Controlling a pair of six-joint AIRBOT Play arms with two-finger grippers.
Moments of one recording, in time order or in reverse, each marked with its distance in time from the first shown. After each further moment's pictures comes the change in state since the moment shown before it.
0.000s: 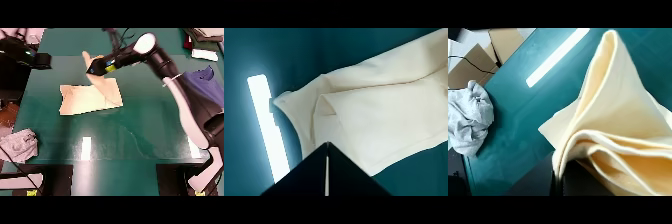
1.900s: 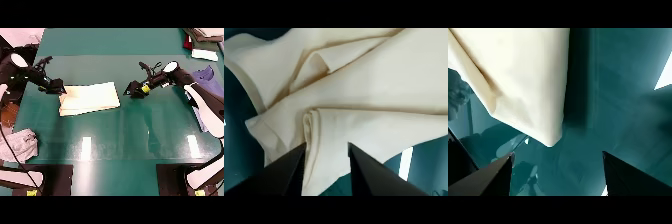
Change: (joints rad) left arm 0.060 -0.152 -0.349 -0.201 0.117 0.055; right arm -0.382 0.053 -0.553 0.048 0.219 0.064
